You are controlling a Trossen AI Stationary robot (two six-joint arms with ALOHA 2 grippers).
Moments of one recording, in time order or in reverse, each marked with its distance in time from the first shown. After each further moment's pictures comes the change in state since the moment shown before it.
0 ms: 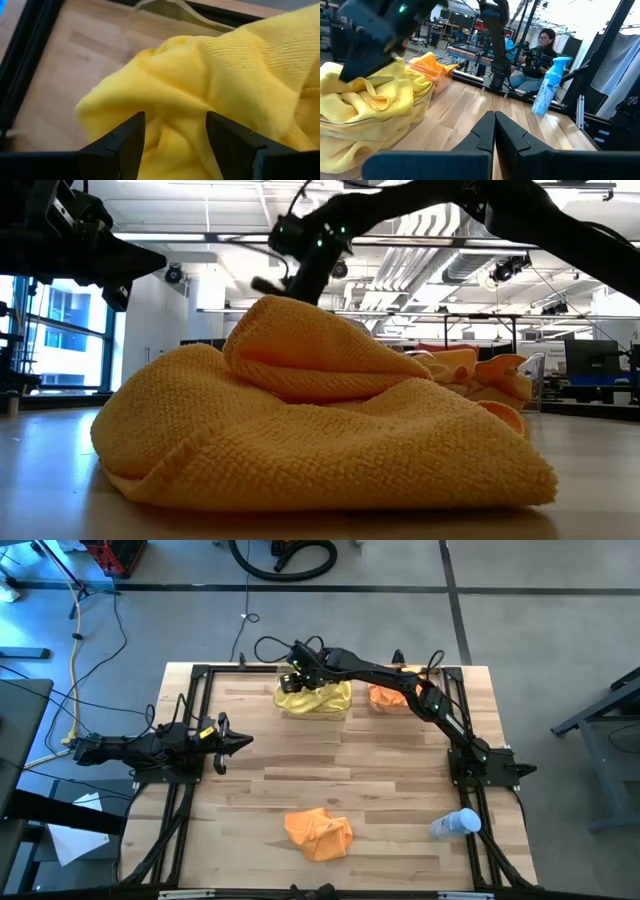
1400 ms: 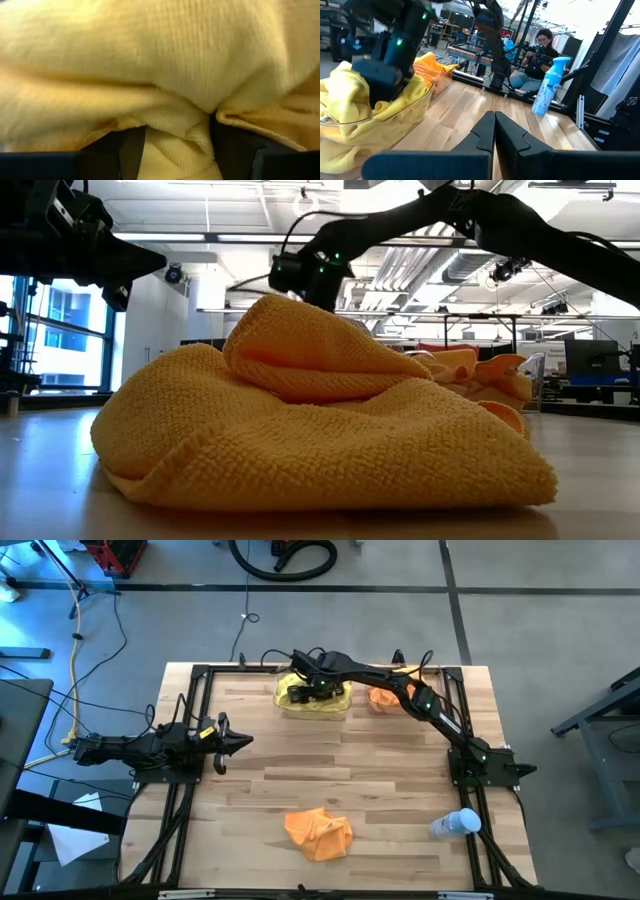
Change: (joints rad) left arm 0.000 0.000 0.000 0.000 0.000 0.000; right arm -0.022 0.096 0.022 -0.183 -0.156 0.055
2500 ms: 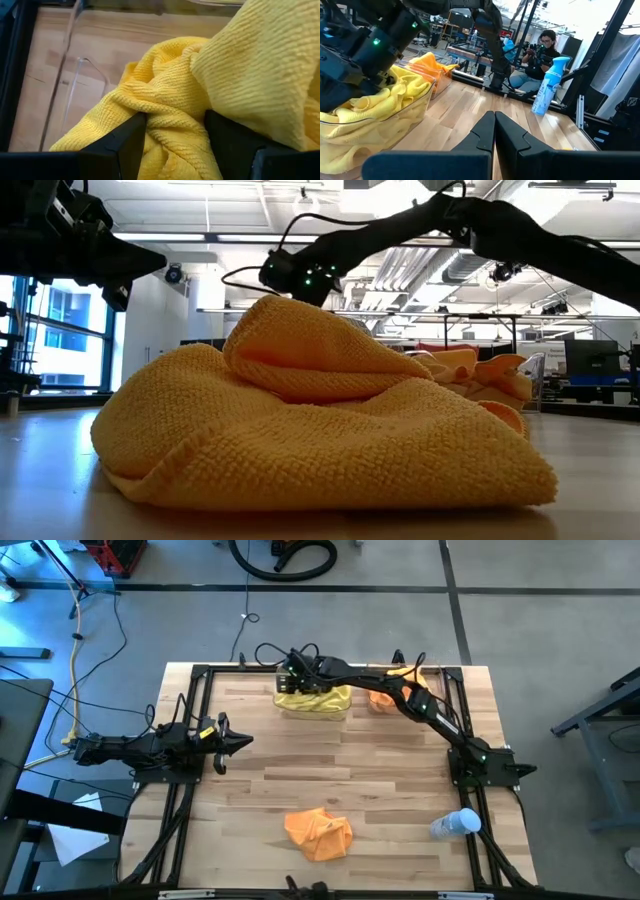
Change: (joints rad) left arm 0.000 0.000 0.000 0.000 0.000 0.000; right arm 0.010 0.045 -0.002 0.306 0.133 0.109
